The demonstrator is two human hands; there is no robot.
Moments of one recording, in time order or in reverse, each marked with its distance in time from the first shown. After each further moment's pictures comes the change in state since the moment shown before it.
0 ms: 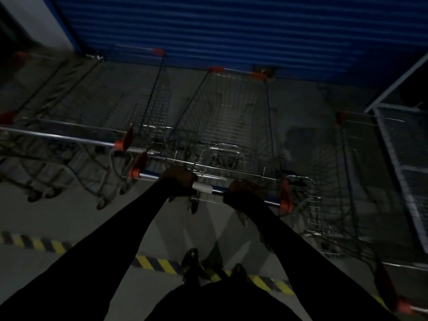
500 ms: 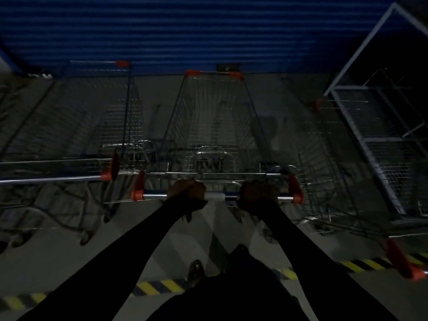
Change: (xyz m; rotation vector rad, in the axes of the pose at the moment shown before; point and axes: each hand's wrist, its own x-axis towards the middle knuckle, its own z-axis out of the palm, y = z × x) left_hand 0.026 -0.007 0.002 -0.089 -0.076 0.026; right_hand 0.013 -0.005 0.001 -0.283 0.133 0.112
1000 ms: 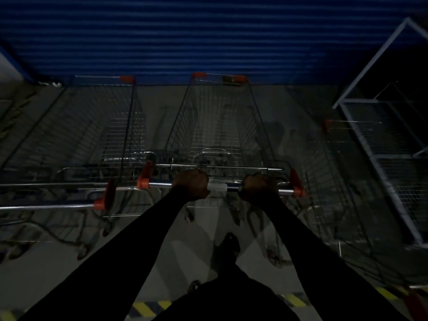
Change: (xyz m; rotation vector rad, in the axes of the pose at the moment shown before) left_hand 0.097 -0.028 -0.047 0.086 0.105 0.044; right_hand 0.112 0.039 0.006 -0.007 0.074 -0.041
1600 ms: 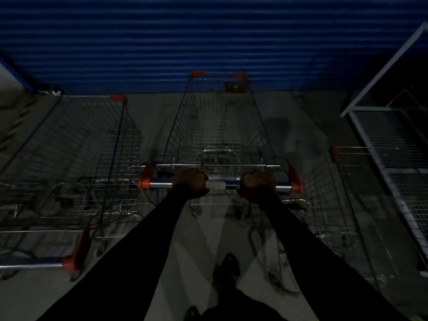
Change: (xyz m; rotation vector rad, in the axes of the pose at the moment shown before) left_hand 0.145 -0.040 -0.019 -0.040 -0.006 -0.106; right_hand 0.139 0.060 0.019 0.098 0.215 -0.006
